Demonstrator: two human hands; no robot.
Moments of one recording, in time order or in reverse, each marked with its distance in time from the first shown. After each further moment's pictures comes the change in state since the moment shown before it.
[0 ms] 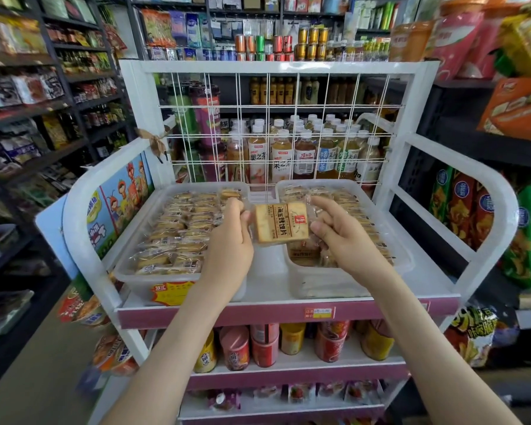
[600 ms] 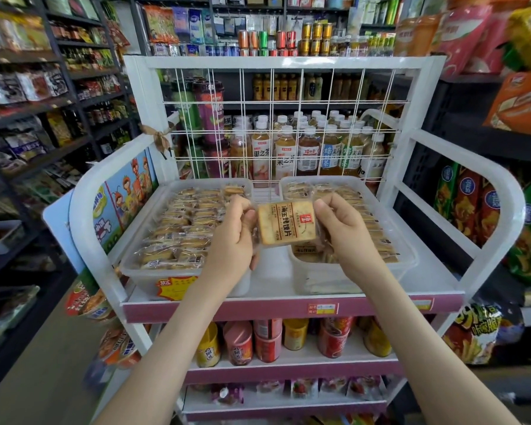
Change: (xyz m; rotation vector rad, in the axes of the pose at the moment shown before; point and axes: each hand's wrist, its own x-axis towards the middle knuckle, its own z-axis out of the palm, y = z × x) left_hand -0.005 -0.005 -0.004 -0.438 -0.107 0.020; right_hand 0.002 -0.002 0.016 0.273 0.133 0.081
